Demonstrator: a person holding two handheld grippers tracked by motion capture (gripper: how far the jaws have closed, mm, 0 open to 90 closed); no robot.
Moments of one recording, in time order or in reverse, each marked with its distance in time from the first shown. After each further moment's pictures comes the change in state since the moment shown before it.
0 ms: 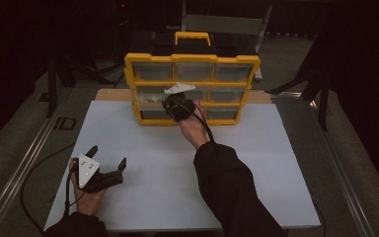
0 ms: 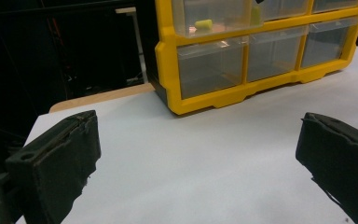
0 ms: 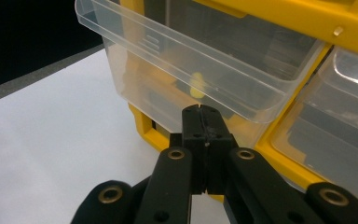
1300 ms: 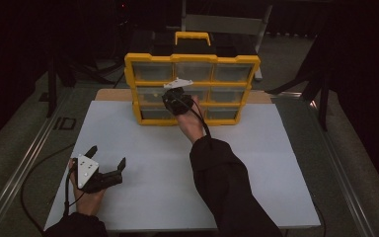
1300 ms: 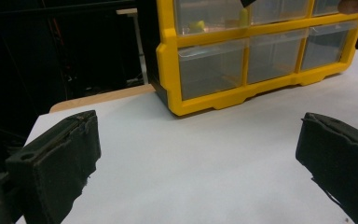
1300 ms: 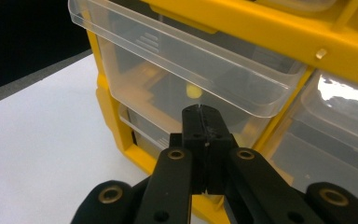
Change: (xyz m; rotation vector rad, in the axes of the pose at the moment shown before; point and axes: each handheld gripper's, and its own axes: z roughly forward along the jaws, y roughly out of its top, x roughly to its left) left arm 0.001 0.000 -0.002 -0.007 0.001 -0.010; right arm -0.010 0.007 0.019 -0.009 -0.049 0.021
